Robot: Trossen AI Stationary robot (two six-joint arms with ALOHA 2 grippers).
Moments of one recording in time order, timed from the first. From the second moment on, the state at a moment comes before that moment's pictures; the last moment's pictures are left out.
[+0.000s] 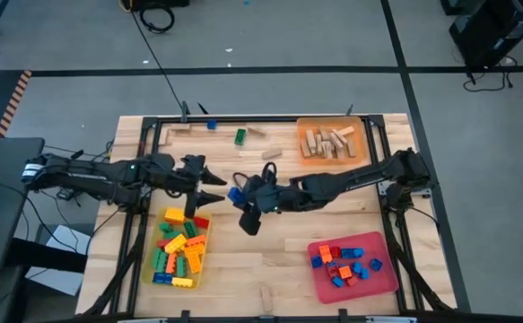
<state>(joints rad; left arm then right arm) -0.02 0.85 0.61 0.02 0.08 -0.29 0.20 1.85 1.62 -0.40 0.35 0.52</state>
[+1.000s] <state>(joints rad) -0.01 1.13 0.61 0.49 0.13 -0.33 0.11 1.63 1.00 0.54 0.12 0.48</state>
